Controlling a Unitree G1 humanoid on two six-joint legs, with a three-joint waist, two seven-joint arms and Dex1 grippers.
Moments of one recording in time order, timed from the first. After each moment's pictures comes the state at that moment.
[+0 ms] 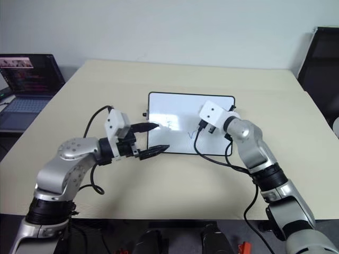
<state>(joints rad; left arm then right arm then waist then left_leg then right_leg) -0.41 0.63 0.00 -0.24 -0.43 0.51 -0.90 -0.75 -0.45 0.33 0.08 -0.31 0.40 0.53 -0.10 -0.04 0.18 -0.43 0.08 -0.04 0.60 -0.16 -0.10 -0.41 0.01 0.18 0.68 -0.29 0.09</state>
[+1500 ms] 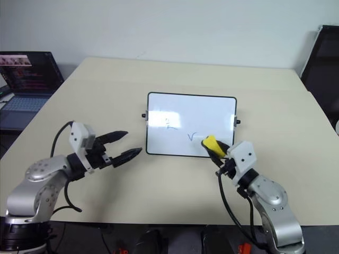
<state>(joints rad) -0.16 0.67 0.22 -0.24 -0.51 0.46 -0.87 -0.01 -0.30 0.02 -0.66 0.18 0.47 0.49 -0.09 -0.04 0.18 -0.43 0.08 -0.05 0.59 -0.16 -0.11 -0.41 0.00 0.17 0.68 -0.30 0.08</state>
